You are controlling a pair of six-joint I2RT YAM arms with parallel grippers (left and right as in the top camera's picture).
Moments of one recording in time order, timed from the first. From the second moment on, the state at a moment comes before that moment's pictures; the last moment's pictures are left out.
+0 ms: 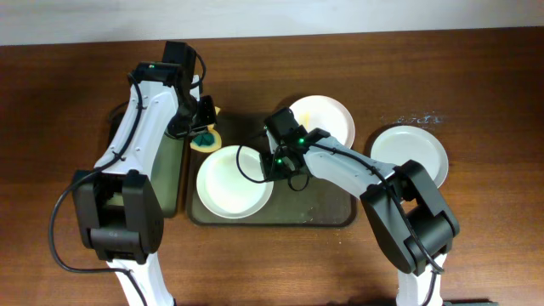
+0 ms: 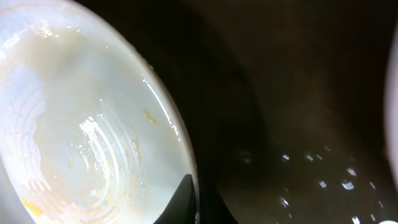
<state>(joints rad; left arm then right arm) -0.14 2.05 1.78 -1.14 0.12 -0.31 0.58 2.04 1.32 -0.49 -0.21 0.42</state>
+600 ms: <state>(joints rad) -0.23 2.05 1.61 -1.13 0.15 -0.31 0.64 1.96 1.32 -0.59 0.08 0.76</state>
